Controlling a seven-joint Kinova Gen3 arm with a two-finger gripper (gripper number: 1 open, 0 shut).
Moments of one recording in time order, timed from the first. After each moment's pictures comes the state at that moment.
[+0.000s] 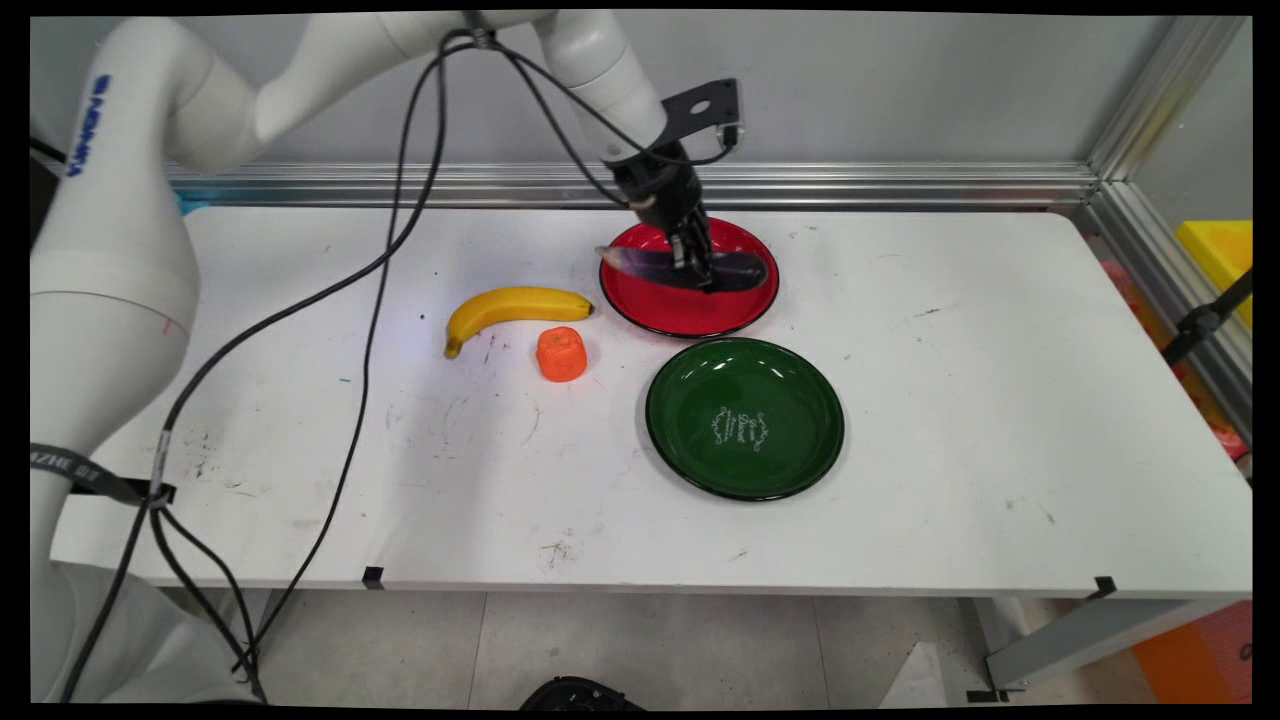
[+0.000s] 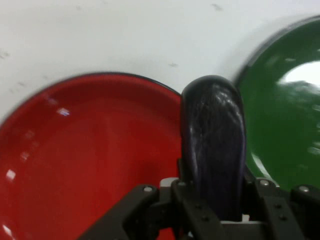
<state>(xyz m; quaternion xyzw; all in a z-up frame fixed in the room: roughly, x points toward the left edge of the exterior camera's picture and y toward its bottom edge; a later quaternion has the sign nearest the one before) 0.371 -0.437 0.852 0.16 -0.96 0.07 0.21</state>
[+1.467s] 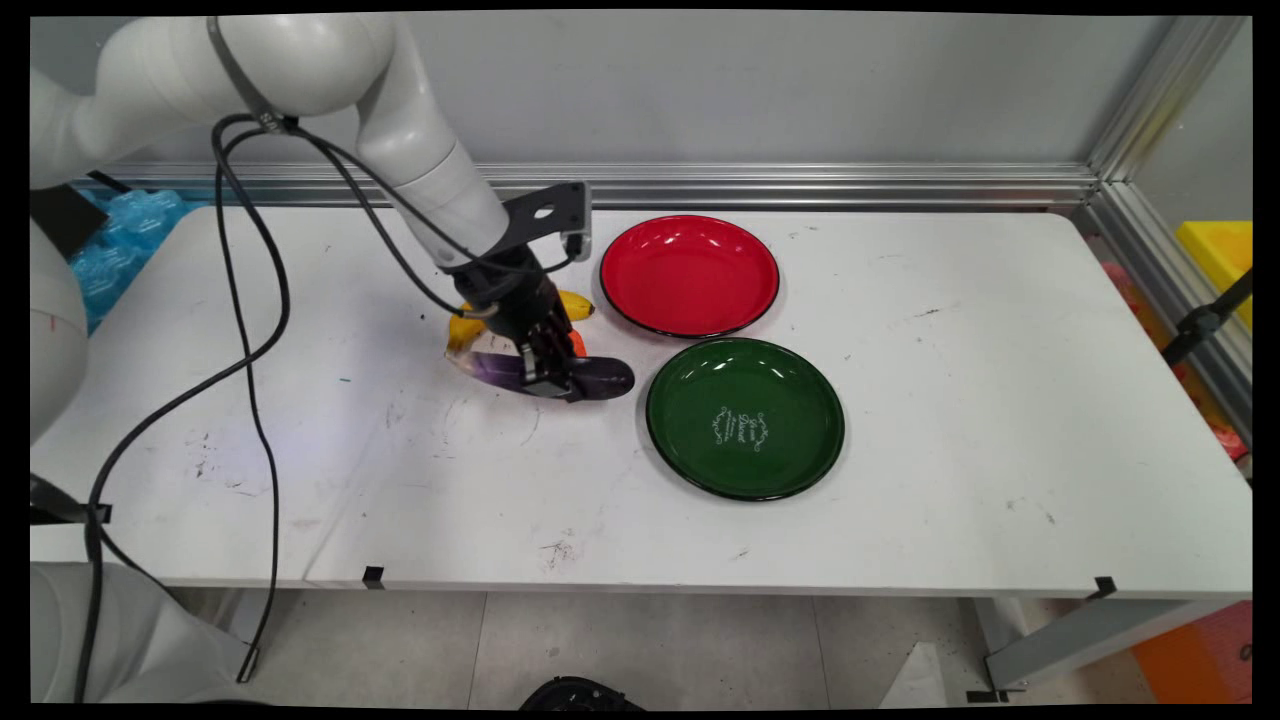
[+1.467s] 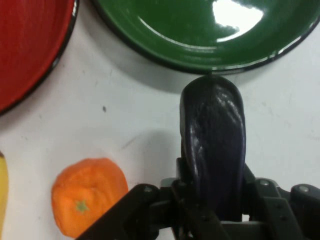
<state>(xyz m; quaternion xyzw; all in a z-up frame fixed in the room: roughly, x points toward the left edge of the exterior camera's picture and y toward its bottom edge) 0.441 -0.281 0.828 0.22 -0.96 0.01 0.17</state>
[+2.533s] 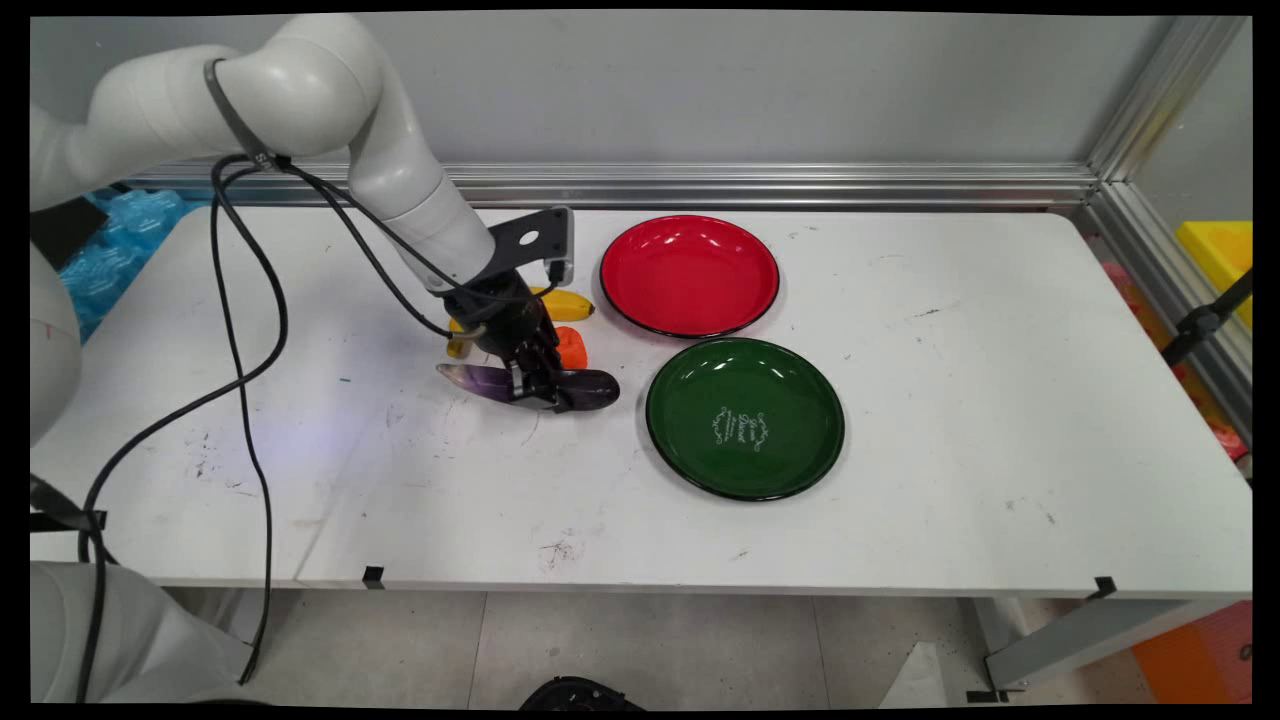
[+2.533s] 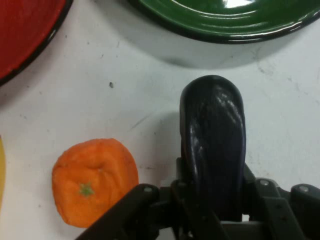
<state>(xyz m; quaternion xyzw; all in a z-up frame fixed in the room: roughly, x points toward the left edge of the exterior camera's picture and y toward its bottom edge) 0.457 -0.277 0.797 0.22 -0.96 0.02 0.17</state>
